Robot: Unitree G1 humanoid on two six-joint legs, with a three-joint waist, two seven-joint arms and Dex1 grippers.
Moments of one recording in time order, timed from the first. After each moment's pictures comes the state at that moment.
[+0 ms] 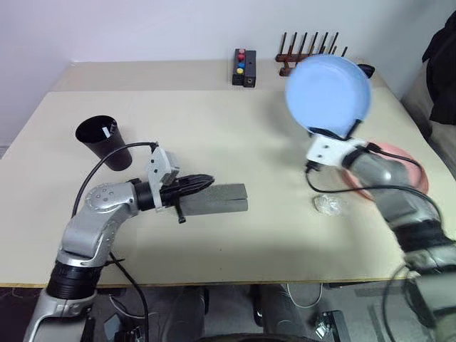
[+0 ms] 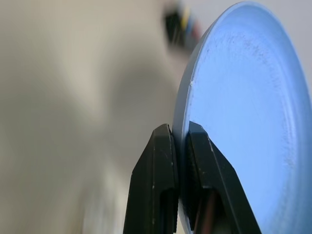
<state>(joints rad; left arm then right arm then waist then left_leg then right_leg) -0.34 0.50 -0.02 -0.27 -0.47 0.46 -0.95 -0.43 -0.85 0.09 0.19 -0.38 -0.10 0.42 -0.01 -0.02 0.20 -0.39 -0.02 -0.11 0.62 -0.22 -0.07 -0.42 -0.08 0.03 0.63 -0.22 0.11</state>
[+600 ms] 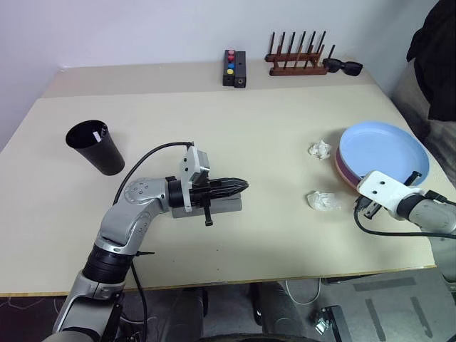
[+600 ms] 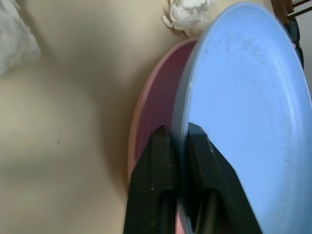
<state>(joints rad) -0.41 0.42 -0.15 -0.19 -0.48 0.44 -1.02 -0.02 -0.90 -0.17 -0.11 -0.20 0.19 0.62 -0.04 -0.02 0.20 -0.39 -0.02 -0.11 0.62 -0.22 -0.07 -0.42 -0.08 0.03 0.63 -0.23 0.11</state>
